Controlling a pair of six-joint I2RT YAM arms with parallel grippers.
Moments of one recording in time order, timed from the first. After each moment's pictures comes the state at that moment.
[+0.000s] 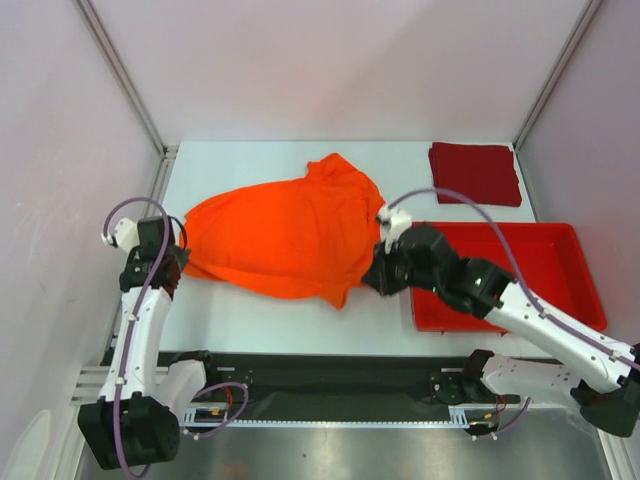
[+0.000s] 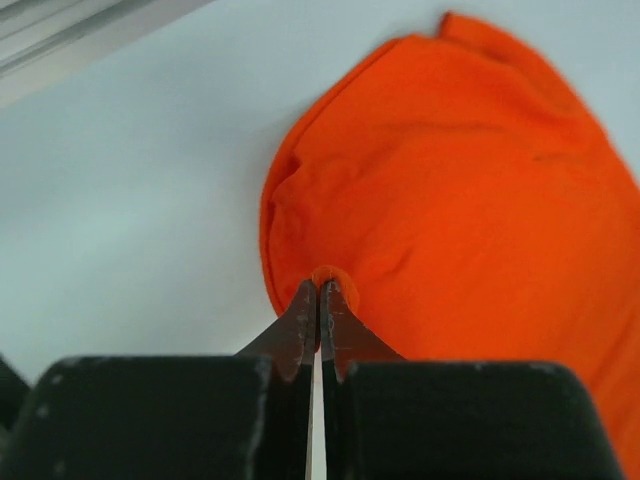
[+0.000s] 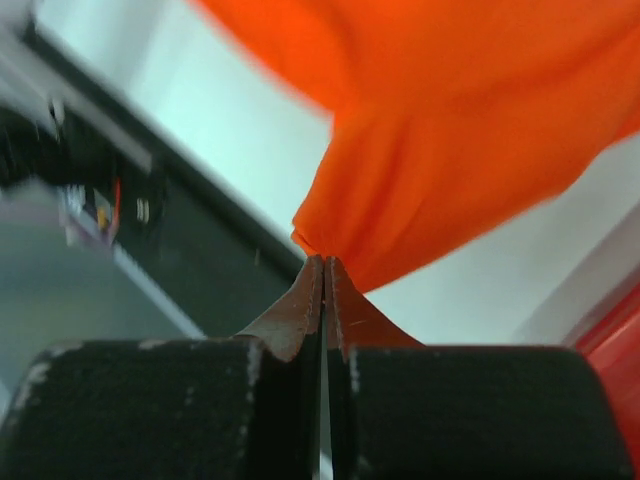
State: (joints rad) left arm 0.13 0.93 0.81 -0.64 -0.37 -0.81; right arm 0.87 1.02 1.07 -0.60 -0.01 0.45
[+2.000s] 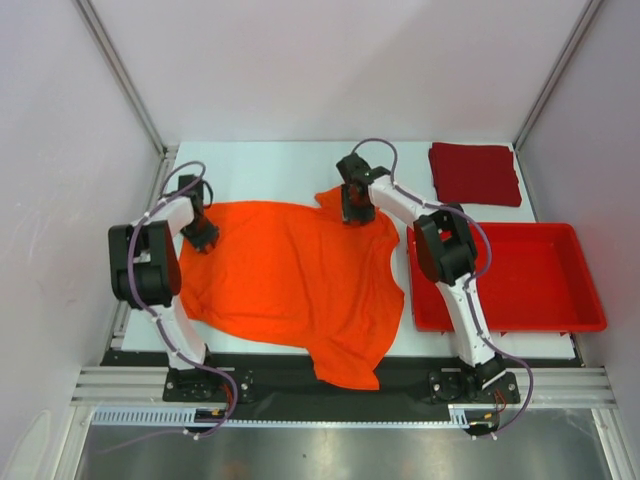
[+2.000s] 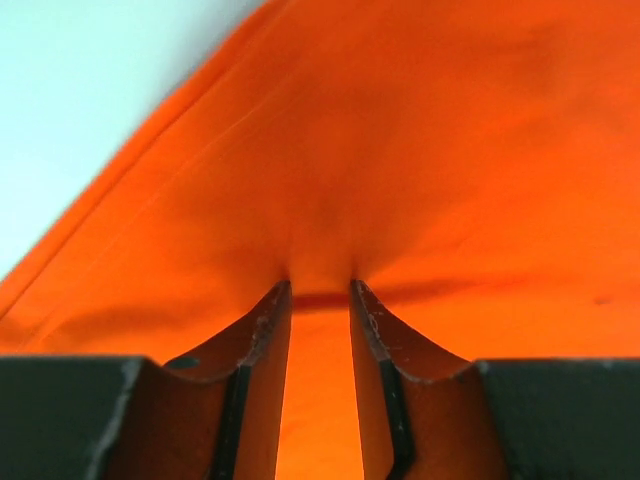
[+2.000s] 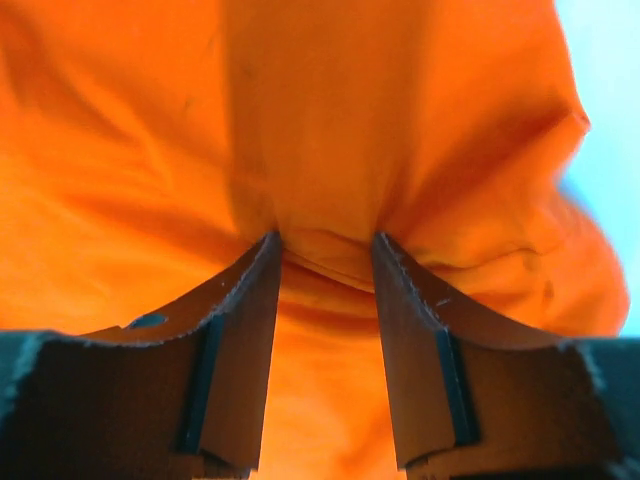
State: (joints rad) left arm 0.09 1.92 1.28 -0.64 -0.22 -0.67; right arm 0.52 2.39 2.04 -0.76 0.14 0.43
